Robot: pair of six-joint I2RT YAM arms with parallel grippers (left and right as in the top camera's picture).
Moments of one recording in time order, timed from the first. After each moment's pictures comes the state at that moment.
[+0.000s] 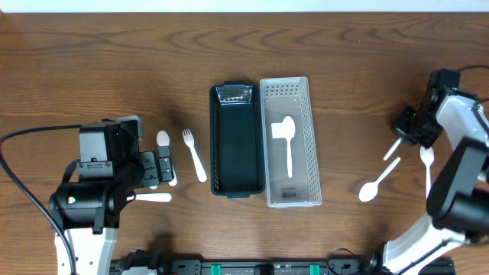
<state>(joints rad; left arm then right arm) 0.02 0.94 1.00 -1.09 0.07 -0.12 -0.31 1.87 1.27 -0.83 -0.02 0.38</state>
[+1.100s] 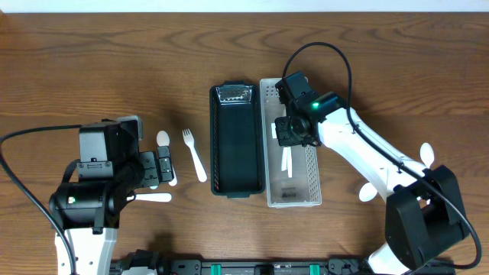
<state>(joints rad) 0.02 0.94 1.00 -1.09 0.07 -0.12 0.52 1.77 1.28 -0.83 -0.01 0.36</state>
